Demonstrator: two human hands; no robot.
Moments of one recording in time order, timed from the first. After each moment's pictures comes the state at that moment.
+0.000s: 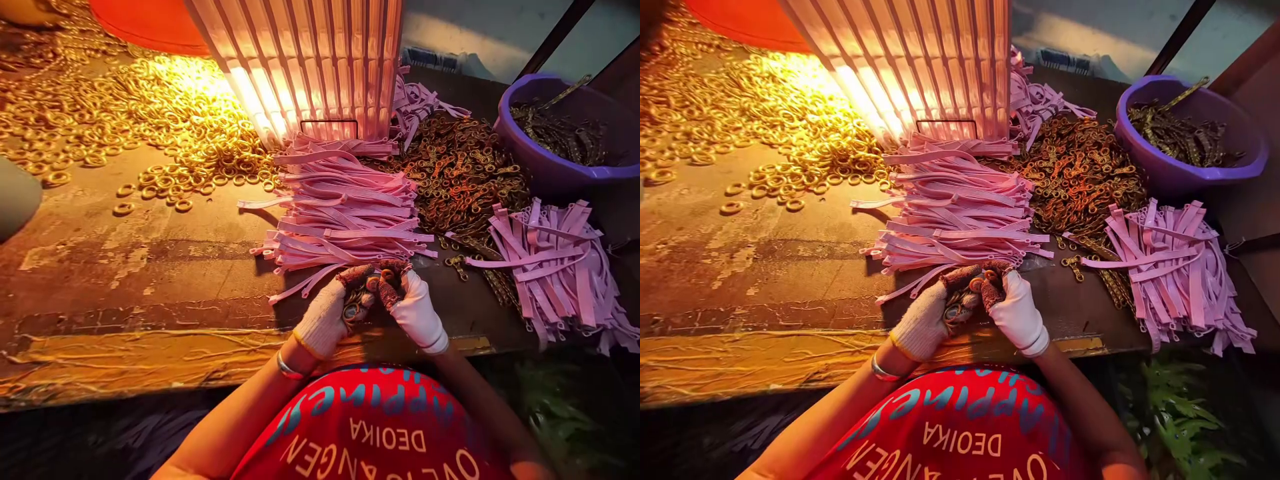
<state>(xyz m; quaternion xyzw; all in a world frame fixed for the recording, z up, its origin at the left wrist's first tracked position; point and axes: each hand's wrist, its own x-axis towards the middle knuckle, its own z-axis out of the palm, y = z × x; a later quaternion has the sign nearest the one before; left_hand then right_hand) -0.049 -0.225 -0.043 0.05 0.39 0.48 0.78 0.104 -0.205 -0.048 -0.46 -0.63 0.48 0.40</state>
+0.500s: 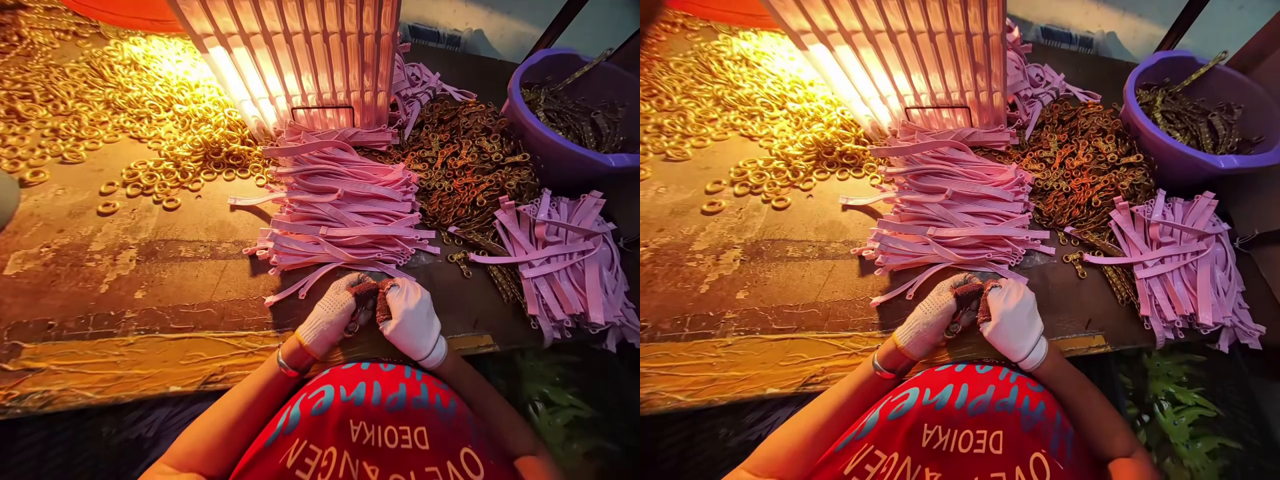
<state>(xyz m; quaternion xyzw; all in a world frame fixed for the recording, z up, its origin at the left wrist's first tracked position) -0.050 -0.230 -0.063 0.30 0.49 0.38 0.72 0.116 -0.221 -0.050 -0.51 -0.85 0.12 0.10</state>
